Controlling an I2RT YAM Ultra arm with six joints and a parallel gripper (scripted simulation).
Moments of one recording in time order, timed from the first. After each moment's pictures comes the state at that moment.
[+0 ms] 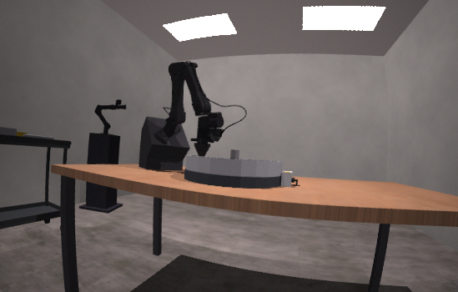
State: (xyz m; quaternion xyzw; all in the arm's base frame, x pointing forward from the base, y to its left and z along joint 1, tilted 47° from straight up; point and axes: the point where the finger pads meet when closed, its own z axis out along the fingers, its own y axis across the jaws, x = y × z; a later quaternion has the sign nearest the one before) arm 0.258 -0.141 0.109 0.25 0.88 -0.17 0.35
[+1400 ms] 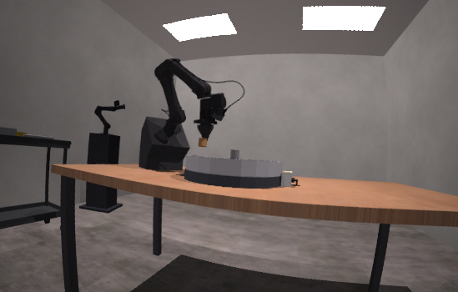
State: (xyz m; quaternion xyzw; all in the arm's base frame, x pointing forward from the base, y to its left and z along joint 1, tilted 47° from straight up) arm 0.221 -0.097 0.180 0.24 0.88 -0.17 0.38
